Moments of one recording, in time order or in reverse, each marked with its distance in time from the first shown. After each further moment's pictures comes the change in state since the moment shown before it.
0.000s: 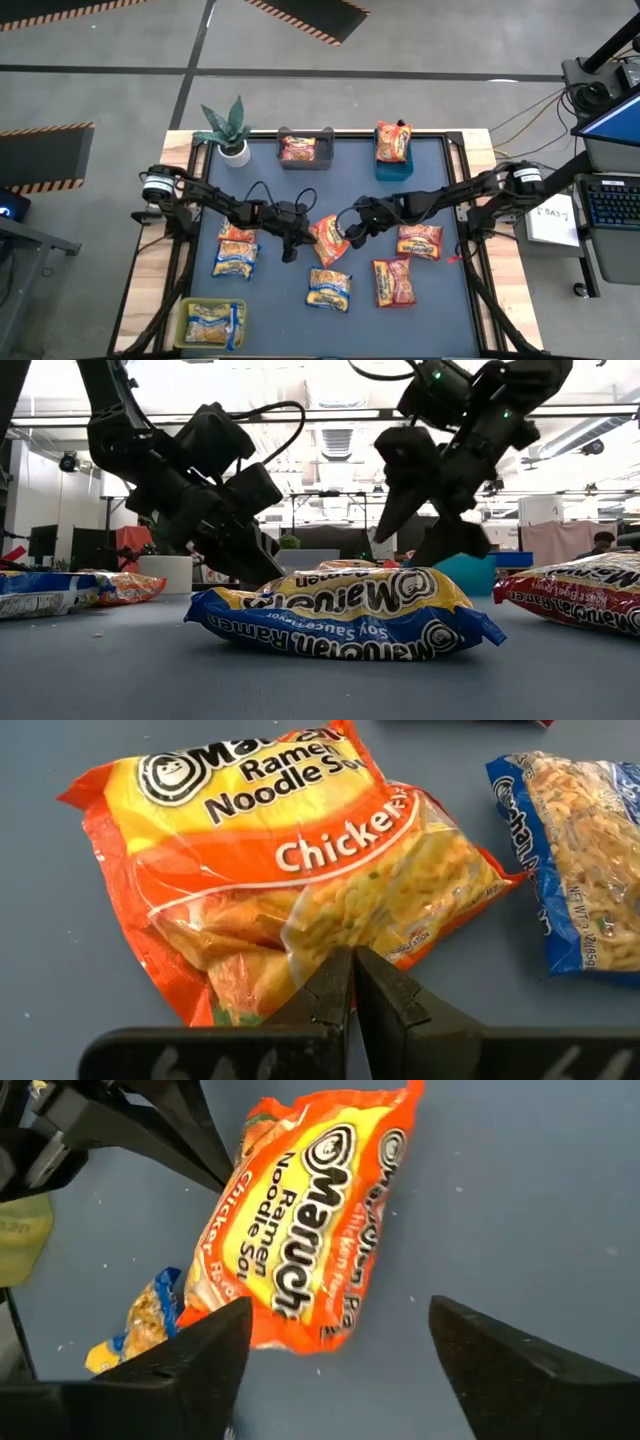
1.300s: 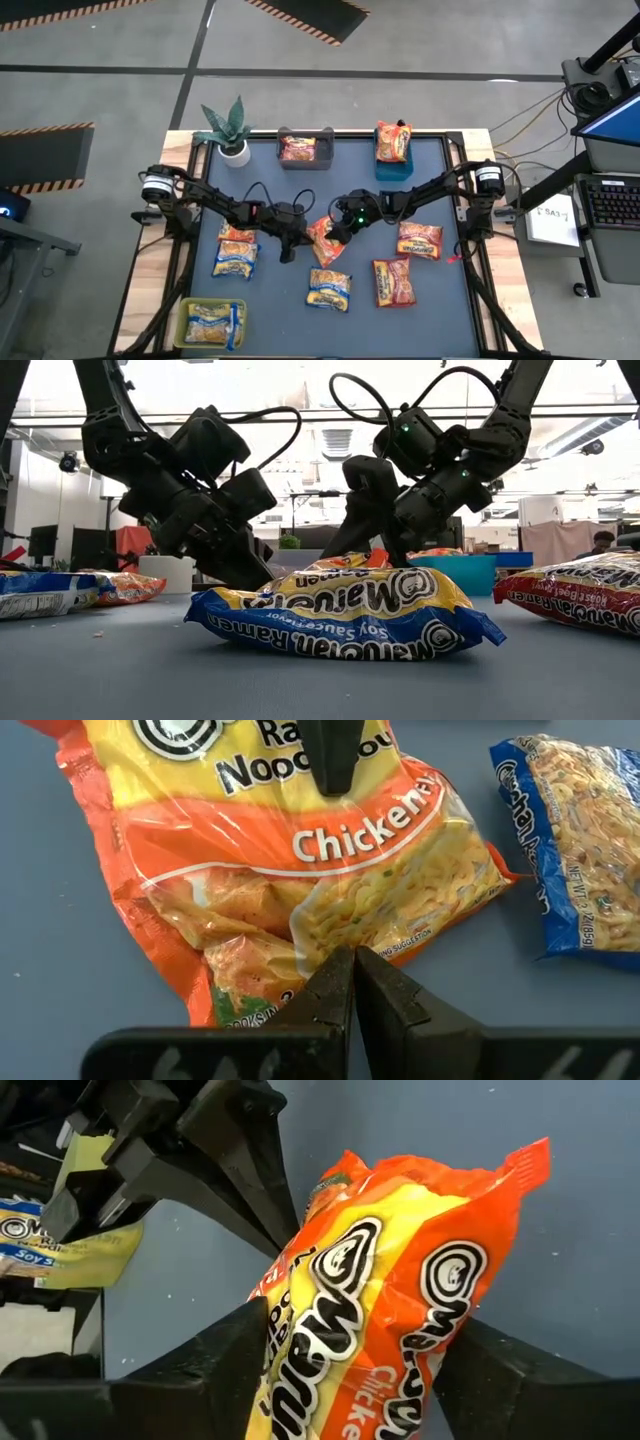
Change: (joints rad) left arm 0.003 -0.003 -0.027 0.007 -0.005 -0.030; right arm -0.110 0.287 0.001 0.527 -0.242 -0.114
